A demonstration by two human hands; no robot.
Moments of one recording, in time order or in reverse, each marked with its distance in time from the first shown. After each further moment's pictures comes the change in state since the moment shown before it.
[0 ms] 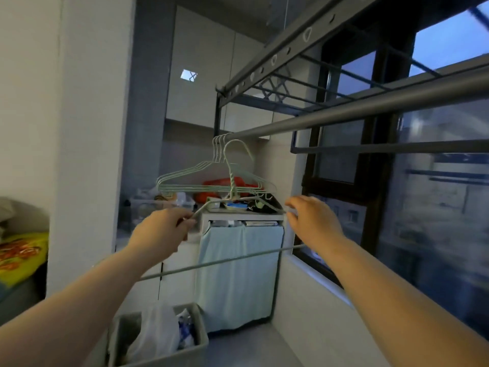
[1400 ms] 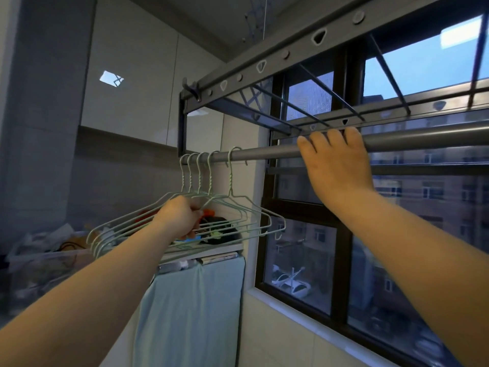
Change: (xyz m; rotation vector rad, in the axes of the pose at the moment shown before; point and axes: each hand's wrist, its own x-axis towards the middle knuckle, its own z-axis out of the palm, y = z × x) left_hand 0.322 -0.061 0.083 -0.290 -0.254 0.140; right_hand 0.207 -0.043 0.029 -1.041 0.272 0.133
